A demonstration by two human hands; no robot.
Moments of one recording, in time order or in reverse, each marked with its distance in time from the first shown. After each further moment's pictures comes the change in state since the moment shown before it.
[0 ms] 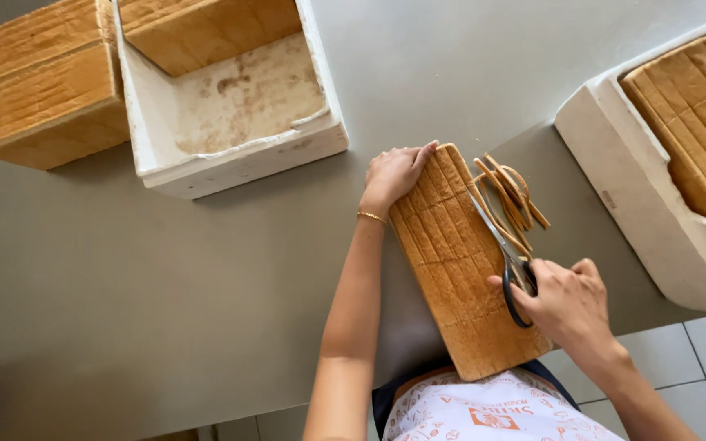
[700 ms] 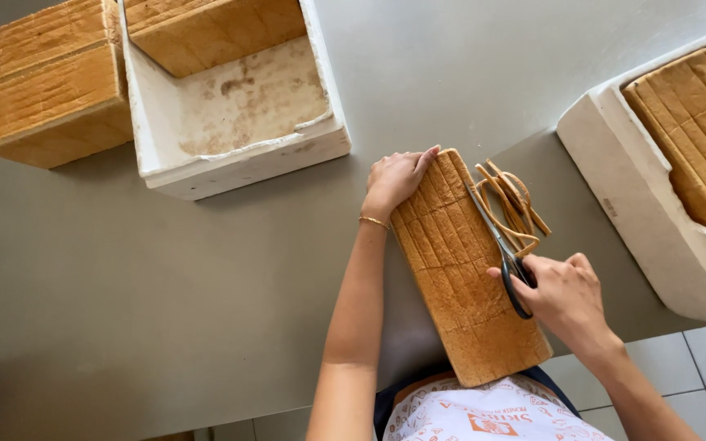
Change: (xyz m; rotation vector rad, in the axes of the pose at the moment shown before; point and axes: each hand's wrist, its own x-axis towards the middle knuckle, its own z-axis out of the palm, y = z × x) left_hand 0.000 0.001 -0.004 -0.030 0.004 -0.041; right_hand 0.021 -0.004 -0.015 0.140 0.207 -0.079
